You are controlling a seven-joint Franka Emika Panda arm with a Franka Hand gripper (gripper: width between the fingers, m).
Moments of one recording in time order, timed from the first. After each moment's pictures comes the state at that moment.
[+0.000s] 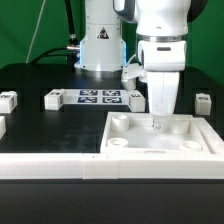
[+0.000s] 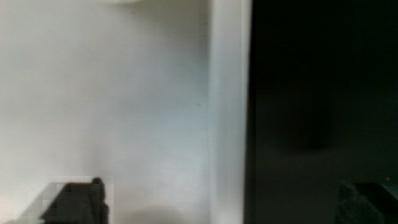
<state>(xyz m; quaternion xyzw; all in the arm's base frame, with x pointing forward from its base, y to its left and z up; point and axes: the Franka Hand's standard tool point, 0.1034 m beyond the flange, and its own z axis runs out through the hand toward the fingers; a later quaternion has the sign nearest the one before) 0.499 0.085 0.014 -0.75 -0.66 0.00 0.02</state>
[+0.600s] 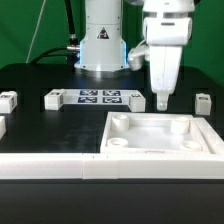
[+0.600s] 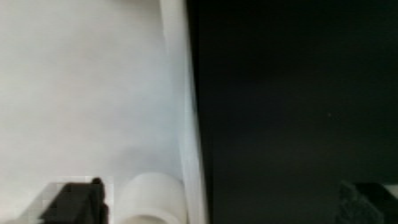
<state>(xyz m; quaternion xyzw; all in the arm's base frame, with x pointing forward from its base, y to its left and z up) 0.484 0.101 0.060 -0.78 -0.62 -0.01 0.00</state>
